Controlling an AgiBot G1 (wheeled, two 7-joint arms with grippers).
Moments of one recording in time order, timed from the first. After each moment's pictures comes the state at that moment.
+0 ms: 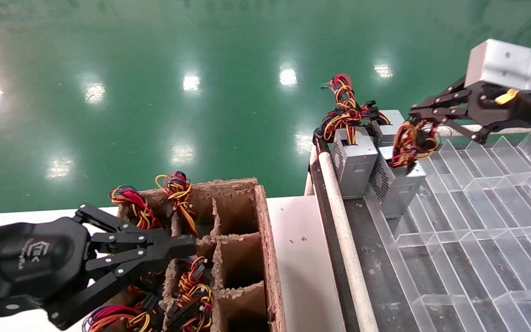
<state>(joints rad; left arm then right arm) -1.11 0.55 0.44 -1.25 0.61 1.43 -0.10 2.01 -0.63 -0.93 0.94 -1.44 -1.31 0.03</state>
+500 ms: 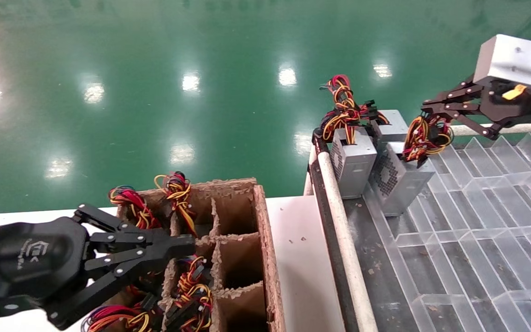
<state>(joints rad) -1.11 0.55 0.44 -1.25 0.61 1.43 -0.10 2.02 -0.61 -0.94 1.01 -1.49 -1.29 0.11</state>
